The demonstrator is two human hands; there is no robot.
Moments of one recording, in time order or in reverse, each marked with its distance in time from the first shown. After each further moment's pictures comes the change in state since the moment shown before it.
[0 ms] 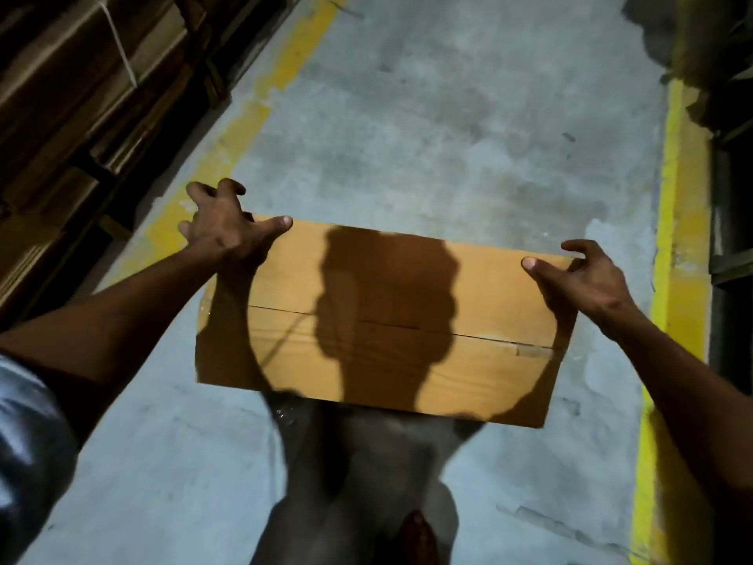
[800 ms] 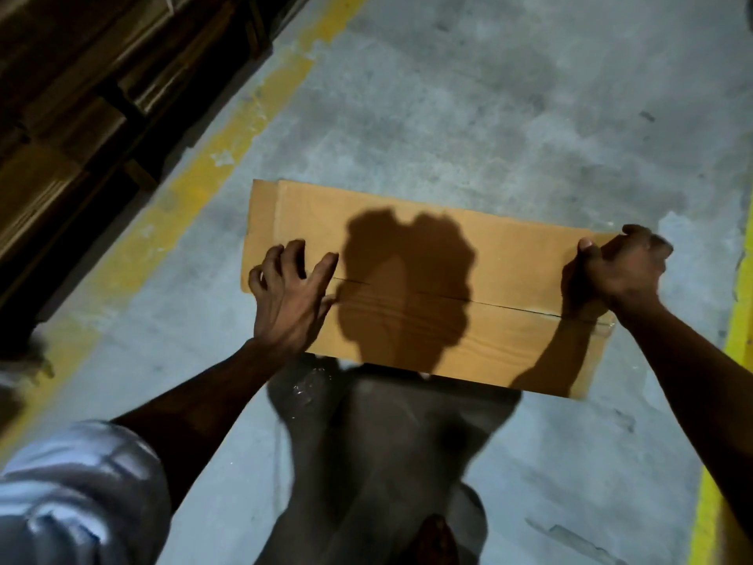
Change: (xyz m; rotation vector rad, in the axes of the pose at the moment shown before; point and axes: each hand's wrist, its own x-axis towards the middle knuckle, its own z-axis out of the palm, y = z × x) left_hand -0.085 -0.102 0.155 0.347 0.115 0.385; right_hand 0.048 0.027 0.099 -0.183 0.267 -0.010
